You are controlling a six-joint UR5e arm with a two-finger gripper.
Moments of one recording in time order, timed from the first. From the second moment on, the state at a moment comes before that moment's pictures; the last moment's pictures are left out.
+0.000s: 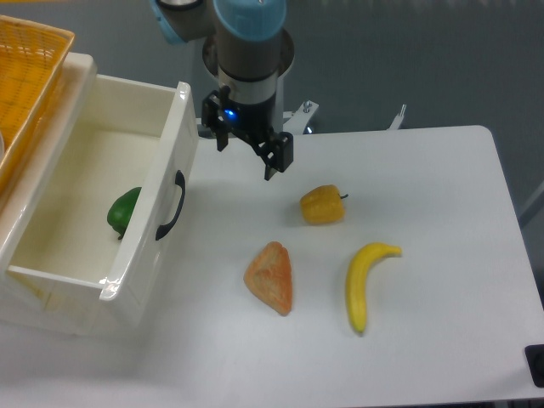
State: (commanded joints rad) arm 2.41 -1.62 -1.62 -1.47 1.46 0.96
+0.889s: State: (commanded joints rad) arm 2.50 -1.71 -1.63 -1.46 1.40 0.89
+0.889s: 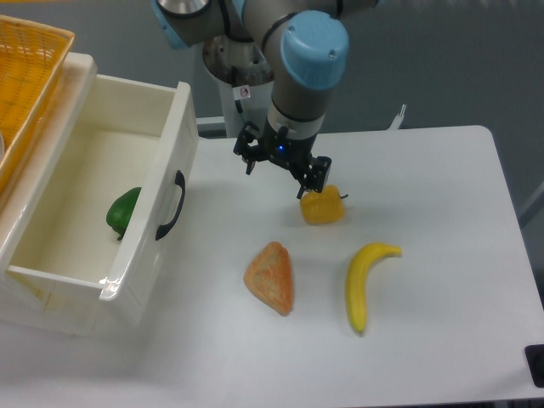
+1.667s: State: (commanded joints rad) arm 2.46 -1.83 -1.66 -1.33 1.36 0.62
